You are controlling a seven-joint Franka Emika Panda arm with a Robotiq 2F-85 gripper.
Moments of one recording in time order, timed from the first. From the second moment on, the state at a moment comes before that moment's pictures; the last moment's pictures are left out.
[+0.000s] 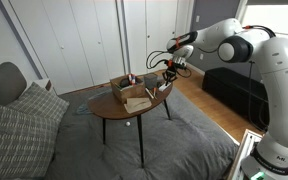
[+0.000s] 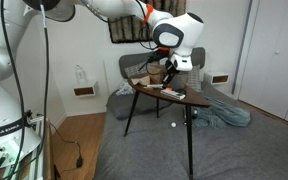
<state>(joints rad) -0.29 0.66 -0.17 -1.42 0.55 1.84 0.55</state>
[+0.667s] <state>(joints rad) -0.30 0.73 -0.16 -1.33 0.57 1.83 0.59</state>
